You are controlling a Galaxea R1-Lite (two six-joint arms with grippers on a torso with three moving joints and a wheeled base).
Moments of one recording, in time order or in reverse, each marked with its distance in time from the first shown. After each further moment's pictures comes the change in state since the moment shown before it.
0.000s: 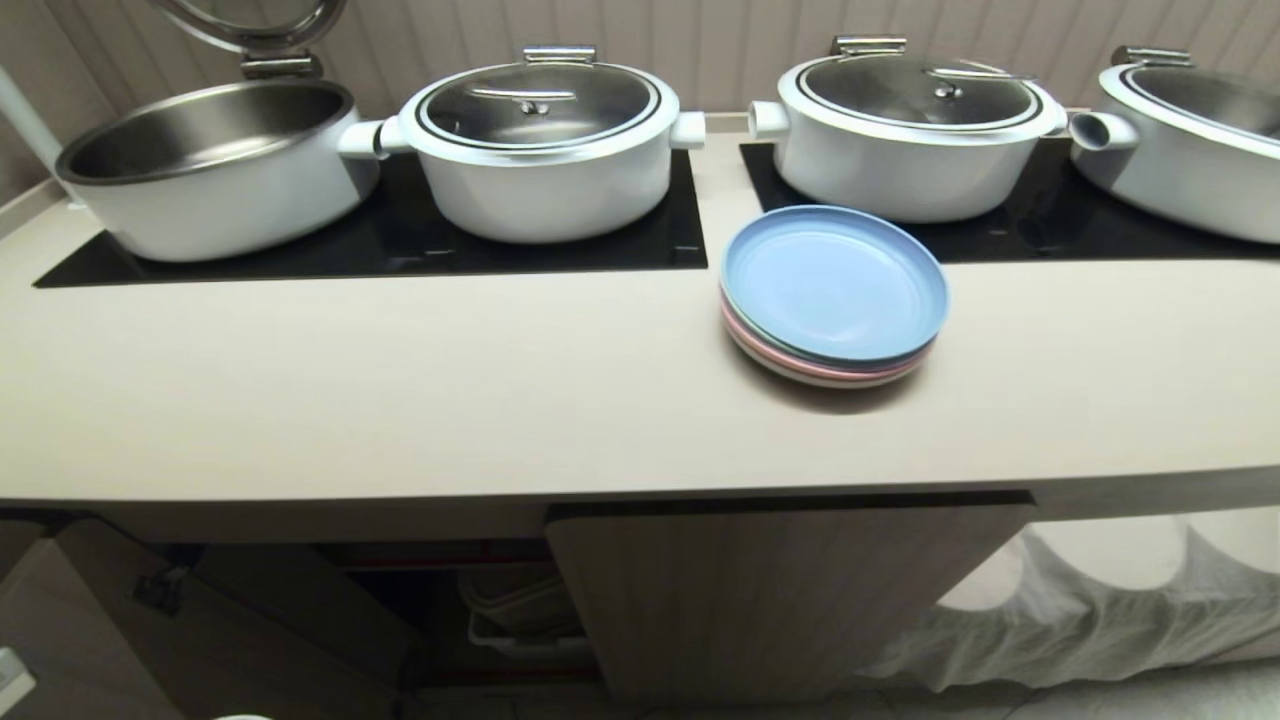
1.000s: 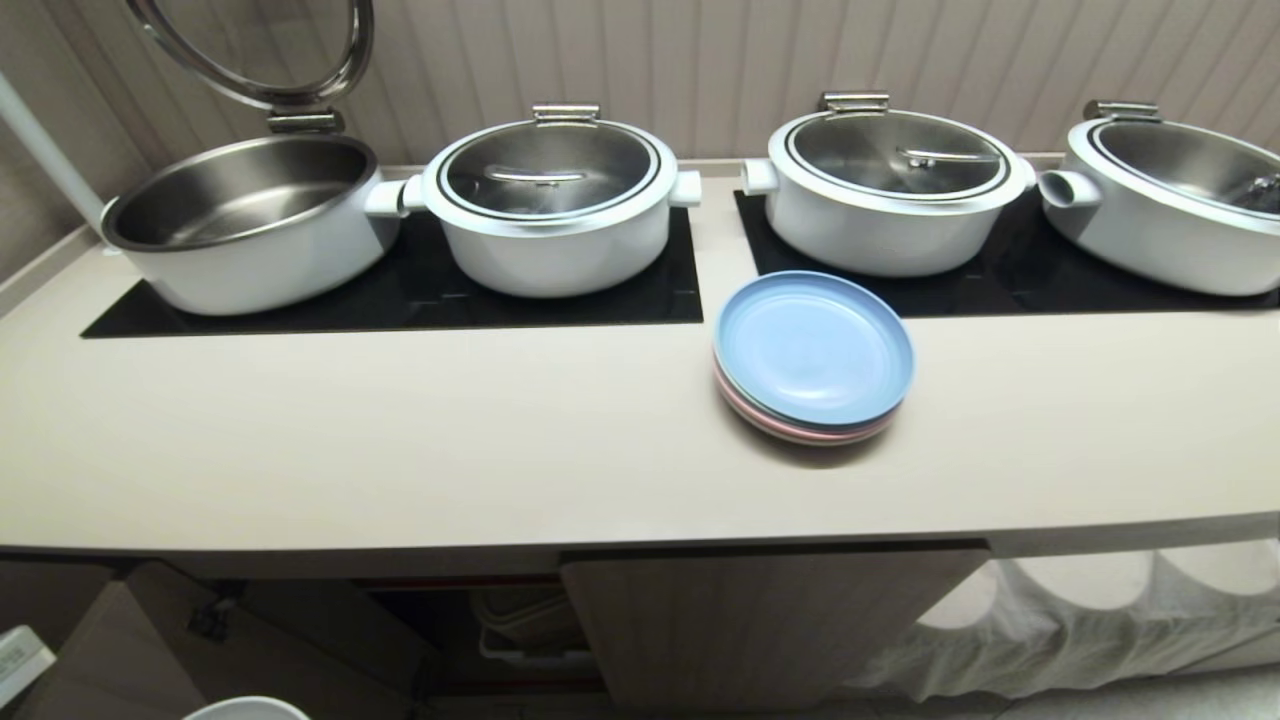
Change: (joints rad) left arm 0.001 0.038 -0.014 -0.021 0.005 0.018; right arm 0.000 0.000 0.000 0.000 0.000 0.000
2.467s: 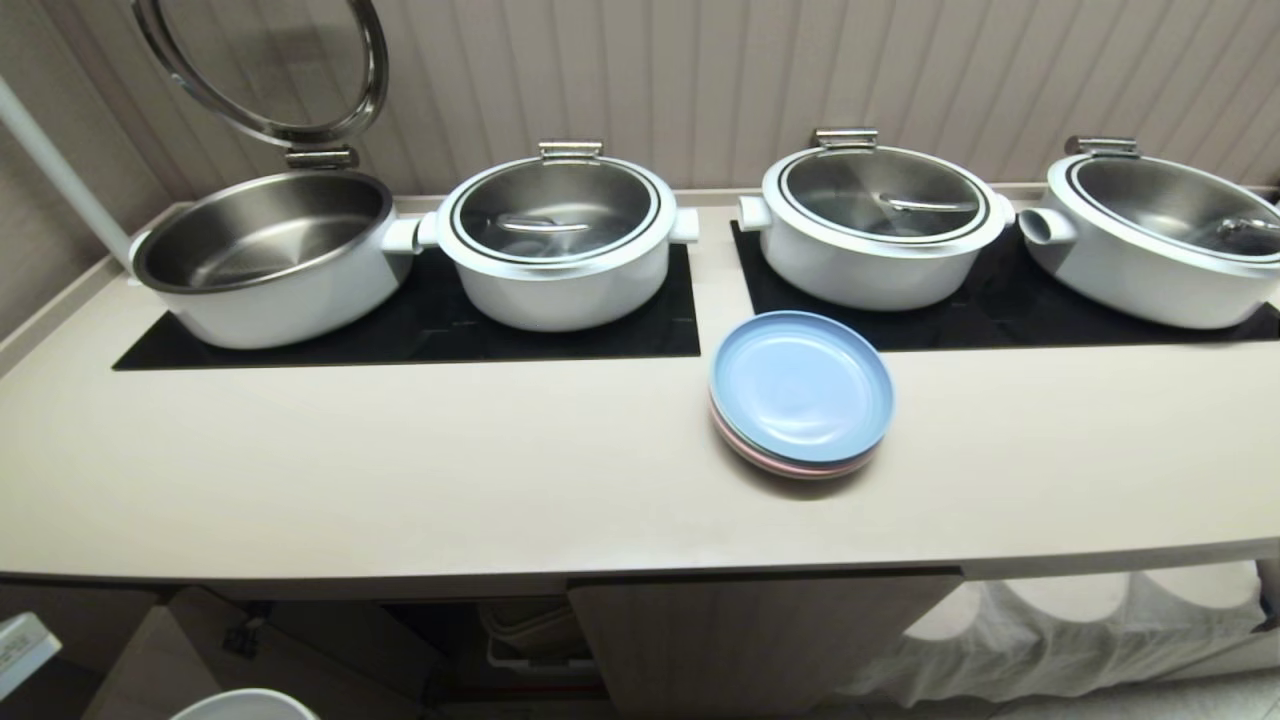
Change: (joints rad) left arm -0.004 0.006 -0.009 -0.015 0.009 0.047; right arm 0.000 0.000 0.000 0.000 0.000 0.000
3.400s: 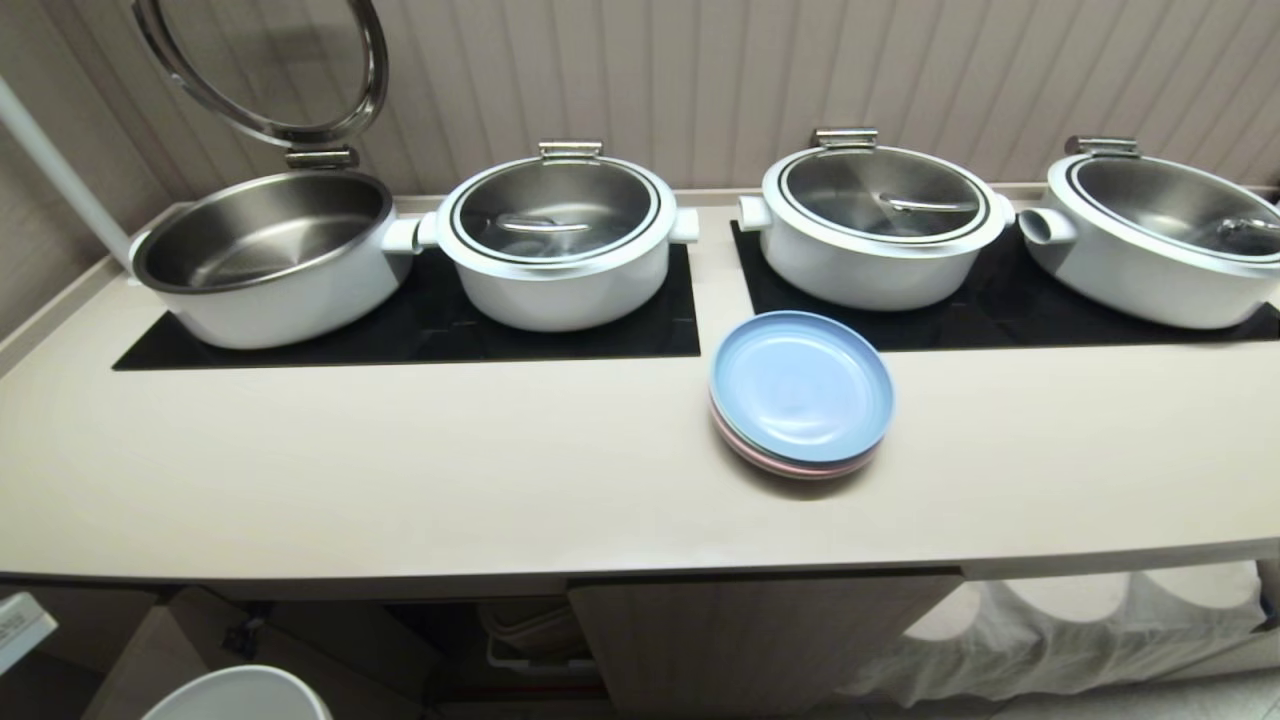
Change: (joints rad) left arm 0.033 0.024 -0.030 0.000 0.001 0.002; right arm 0.000 0.000 0.000 0.000 0.000 0.000
